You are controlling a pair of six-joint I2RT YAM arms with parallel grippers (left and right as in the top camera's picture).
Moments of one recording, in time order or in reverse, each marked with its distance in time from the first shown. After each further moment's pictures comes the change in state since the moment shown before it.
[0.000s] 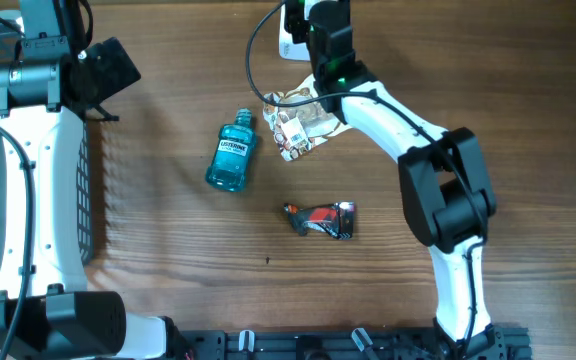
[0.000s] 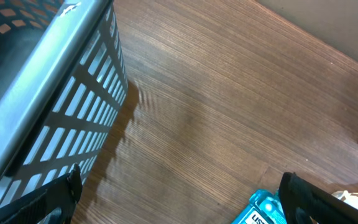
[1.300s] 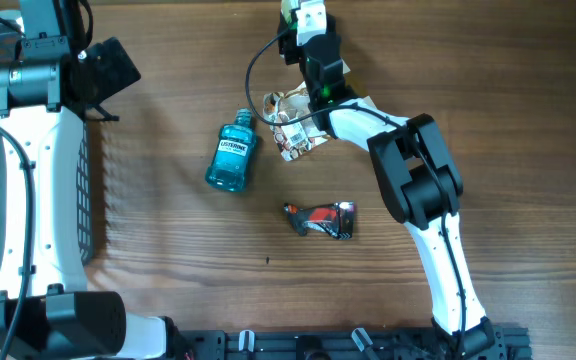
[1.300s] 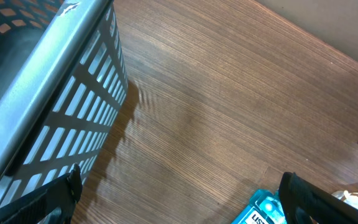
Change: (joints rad) left arm 0.000 0.000 0.000 0.000 0.000 0.000; right arm -0.009 0.237 0.000 0.300 -0.101 -0.002
